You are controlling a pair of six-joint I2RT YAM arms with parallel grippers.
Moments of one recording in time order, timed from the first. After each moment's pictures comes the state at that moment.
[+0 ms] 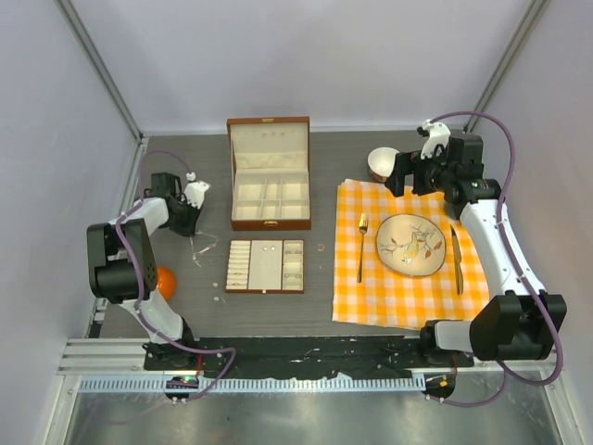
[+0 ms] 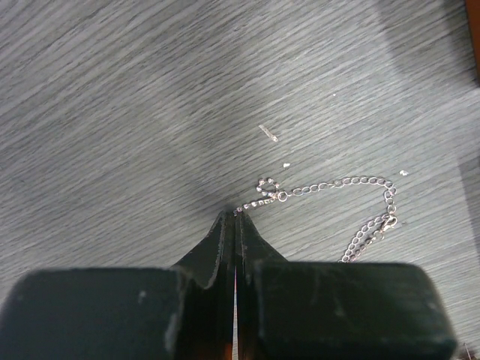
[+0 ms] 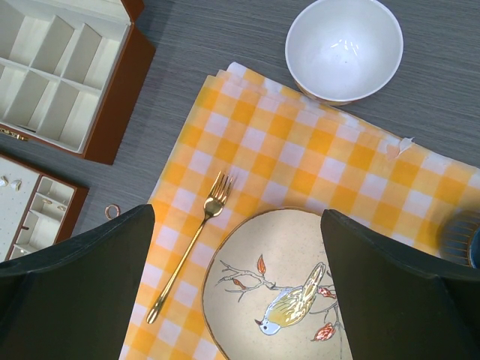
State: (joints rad) left arm 0.13 1.73 1.02 -0.44 0.24 0.57; right arm -0.01 1.30 1.20 -0.50 -0.37 -0.08
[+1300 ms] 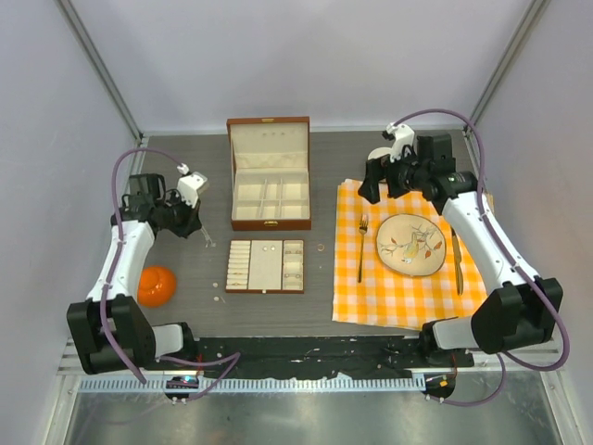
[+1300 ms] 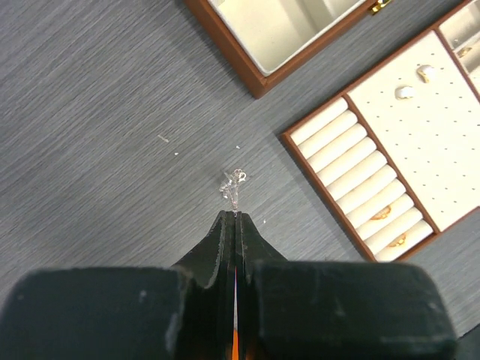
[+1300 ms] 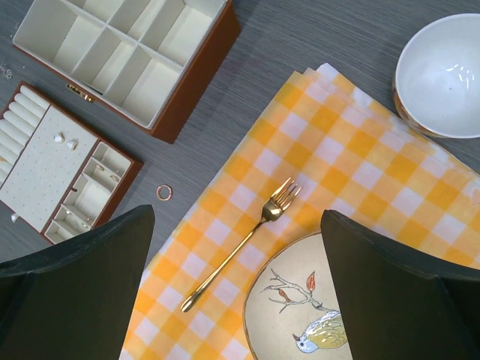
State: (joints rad) left arm 0.13 1.28 0.97 -0.65 0.53 0.60; right arm 0.16 1.35 1.24 -0.54 -0.40 -0.10
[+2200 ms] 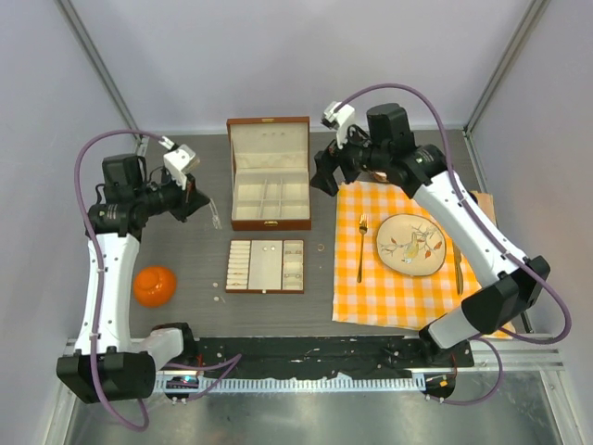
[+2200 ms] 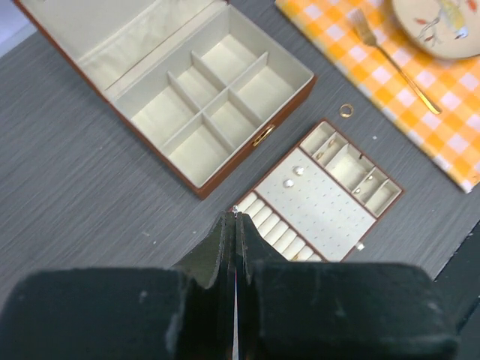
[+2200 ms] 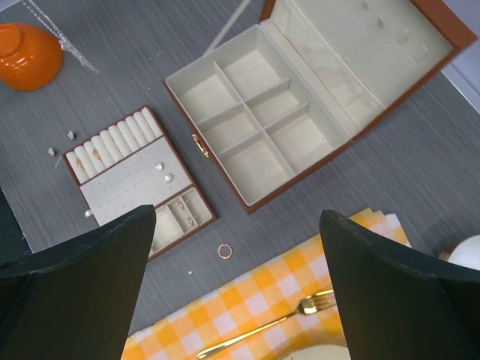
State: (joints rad) left arm 0.10 1.10 1.24 -0.81 0.77 0.50; right arm 0.48 1.50 1.64 -0.66 -0.43 -0.22
